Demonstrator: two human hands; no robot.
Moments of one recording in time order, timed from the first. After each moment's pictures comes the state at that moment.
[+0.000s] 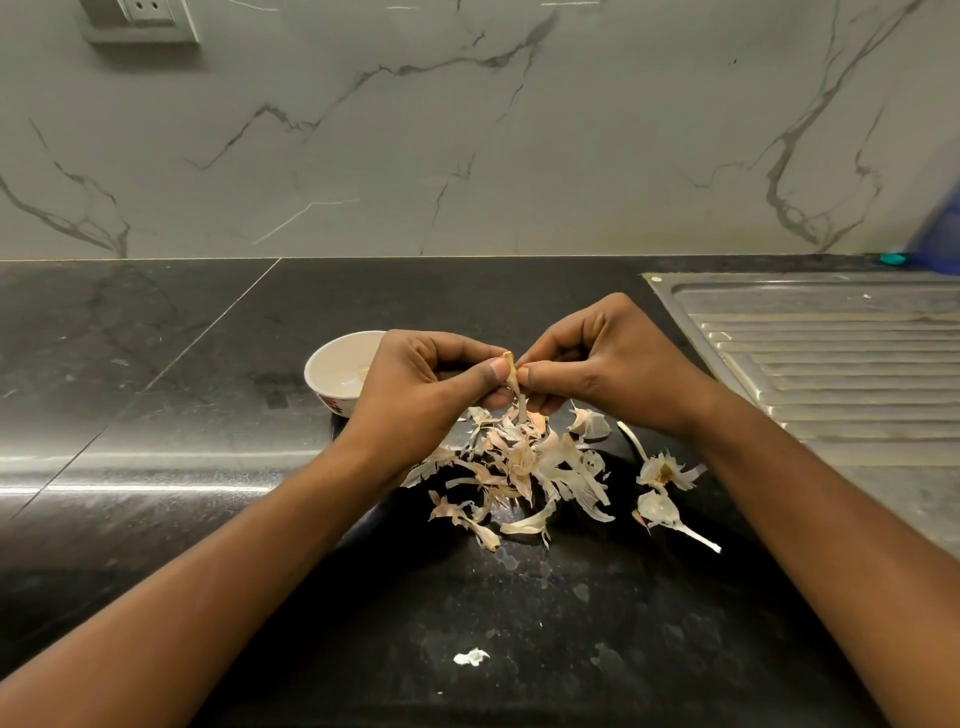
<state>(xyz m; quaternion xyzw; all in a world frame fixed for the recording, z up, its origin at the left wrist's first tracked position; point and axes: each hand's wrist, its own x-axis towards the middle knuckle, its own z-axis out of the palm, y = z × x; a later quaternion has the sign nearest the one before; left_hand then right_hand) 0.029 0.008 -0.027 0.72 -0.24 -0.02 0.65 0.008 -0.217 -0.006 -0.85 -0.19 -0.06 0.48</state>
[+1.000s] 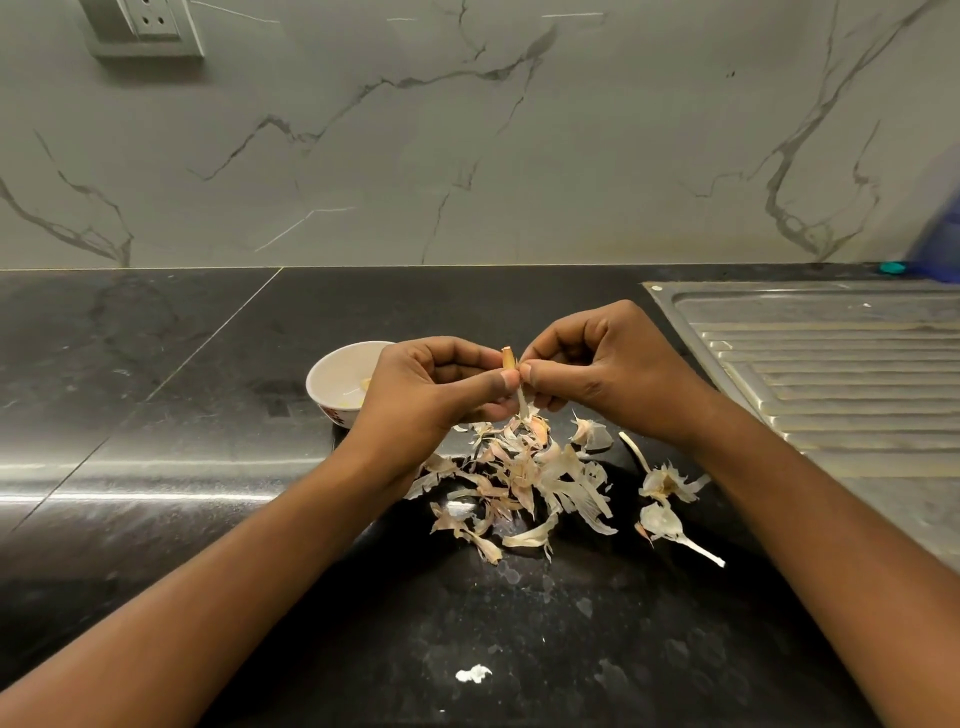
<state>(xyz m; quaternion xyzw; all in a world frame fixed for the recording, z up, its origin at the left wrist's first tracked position) 0.027 0.006 -0.020 0.68 -0.18 -0.09 0.71 0.010 -0.216 -0.005 -0.86 -0.18 -0.11 0.46</state>
